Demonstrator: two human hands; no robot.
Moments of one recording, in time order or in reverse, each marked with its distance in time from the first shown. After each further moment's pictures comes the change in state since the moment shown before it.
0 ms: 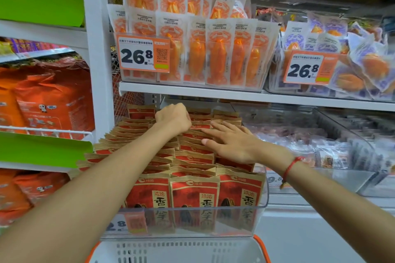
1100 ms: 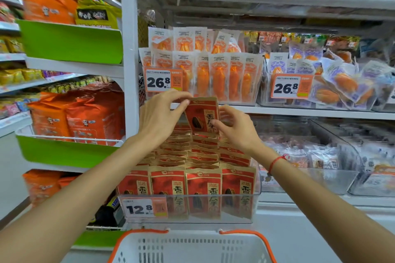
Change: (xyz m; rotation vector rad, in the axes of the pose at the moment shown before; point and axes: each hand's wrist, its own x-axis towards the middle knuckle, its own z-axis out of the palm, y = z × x) left_hand -0.106 -0.020 -0.092 -0.344 0.570 0.306; right_hand -0.031 -0.021 -0.025 0.601 0.720 -0.153
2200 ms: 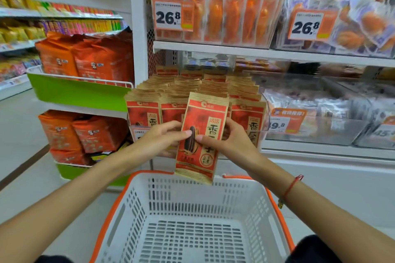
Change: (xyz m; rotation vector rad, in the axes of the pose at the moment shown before) left_hand -0.167 -0.024 -0.008 -0.701 -0.707 -0.651; right_hand -0.158 -0.027 0.050 0.561 -0.284 0.397
